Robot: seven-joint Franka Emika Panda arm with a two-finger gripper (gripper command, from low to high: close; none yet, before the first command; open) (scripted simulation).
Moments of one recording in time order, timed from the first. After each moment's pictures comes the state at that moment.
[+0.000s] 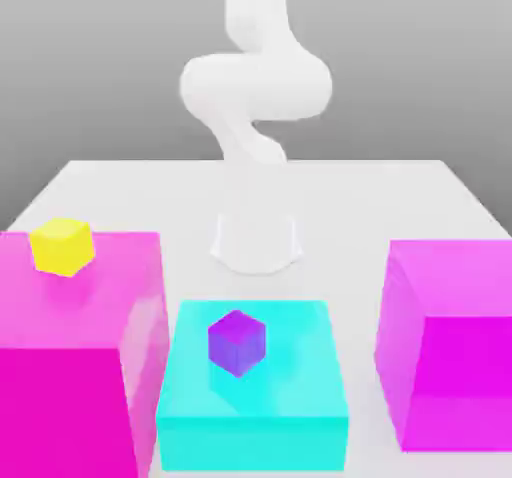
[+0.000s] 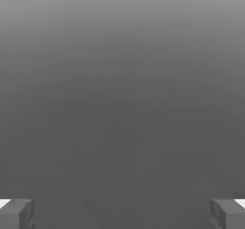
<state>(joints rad) -0.01 -0.79 -0.04 -2.27 0.06 2.28 0.87</state>
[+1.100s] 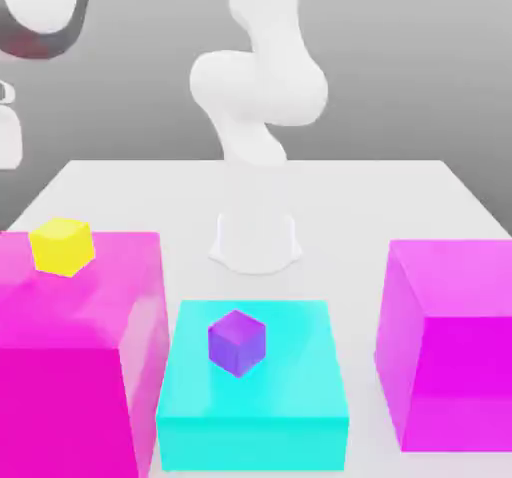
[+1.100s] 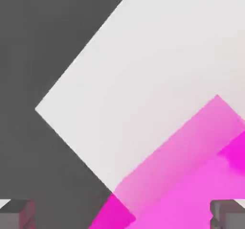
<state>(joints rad) -0.65 -0.09 -0.25 -2.45 0.22 2.59 2.30</state>
